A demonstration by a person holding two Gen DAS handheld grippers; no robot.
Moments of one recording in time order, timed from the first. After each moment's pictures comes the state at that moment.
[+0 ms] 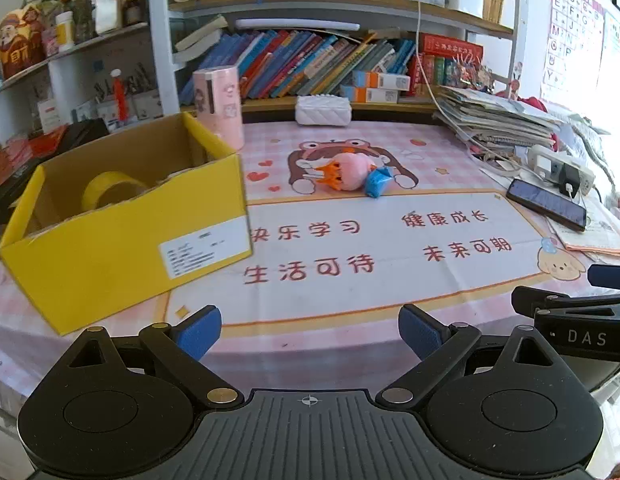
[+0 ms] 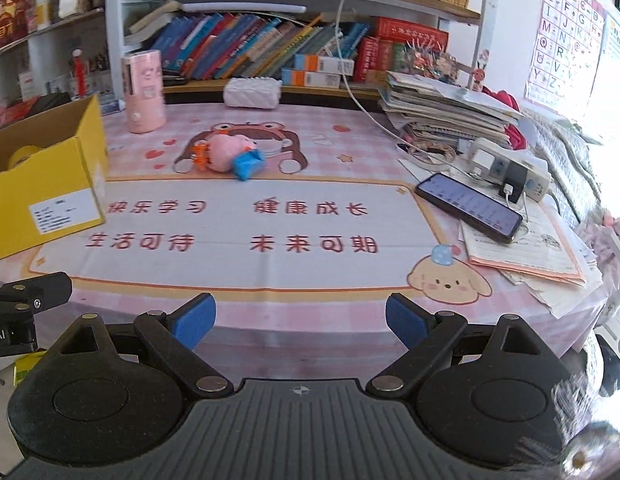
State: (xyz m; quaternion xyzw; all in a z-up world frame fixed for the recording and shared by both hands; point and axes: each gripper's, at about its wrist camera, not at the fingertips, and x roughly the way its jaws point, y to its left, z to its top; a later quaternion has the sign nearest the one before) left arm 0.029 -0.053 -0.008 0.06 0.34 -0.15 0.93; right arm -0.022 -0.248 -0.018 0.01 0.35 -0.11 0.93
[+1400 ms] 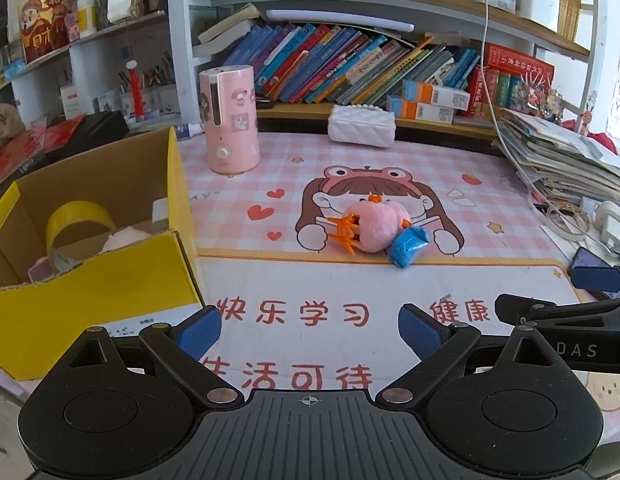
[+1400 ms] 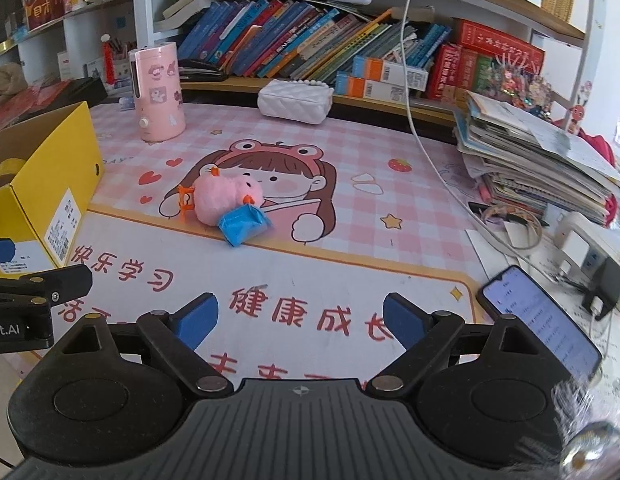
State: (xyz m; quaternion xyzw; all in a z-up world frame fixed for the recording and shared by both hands) left arm 0.135 -0.123 -0.009 0.02 0.35 -0.05 0.94; right arm 0.132 -0.322 -0.020 -0.03 0.36 0.02 0.93
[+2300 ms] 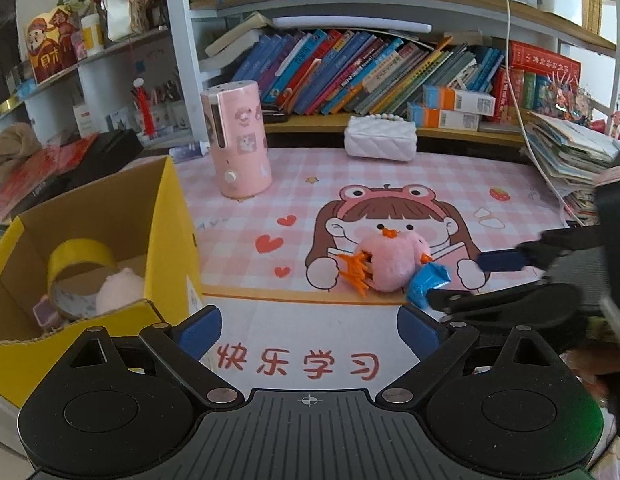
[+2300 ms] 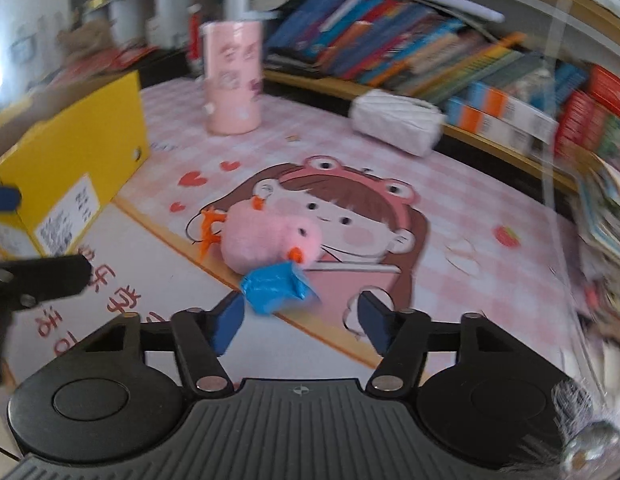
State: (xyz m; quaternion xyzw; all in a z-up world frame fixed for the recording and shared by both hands) left arm 0.173 -0.148 -0.002 0.05 0.34 -0.01 0.94; right arm 0.241 -0.314 -0.053 -0.10 0.35 0.19 0.91
